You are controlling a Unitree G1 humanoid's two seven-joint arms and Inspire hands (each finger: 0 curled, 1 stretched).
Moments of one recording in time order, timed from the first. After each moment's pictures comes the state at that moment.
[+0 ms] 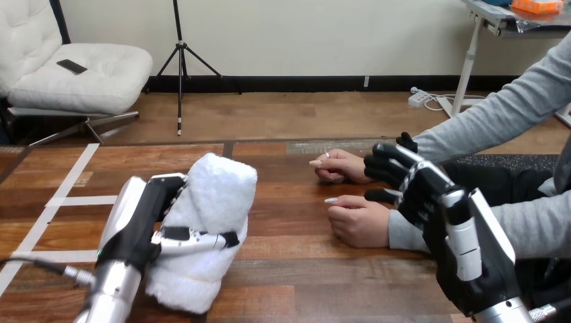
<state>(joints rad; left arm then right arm) -0.03 0.37 -0.09 0.27 0.25 -0.25 0.09 0.20 -0.19 -0.07 0.00 0.23 -0.41 0.45</state>
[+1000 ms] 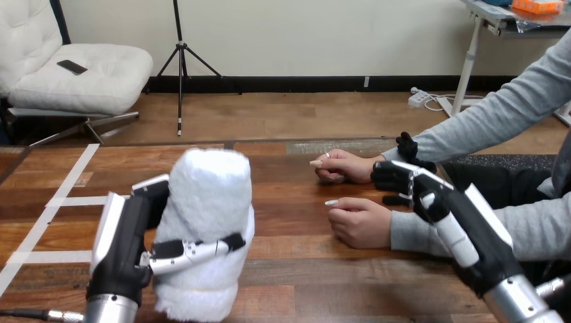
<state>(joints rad) 0.17 0.26 -0.02 0.04 0.13 -0.42 0.10 -0.01 -0.32 -0.09 0.34 0.10 -0.55 0.43</state>
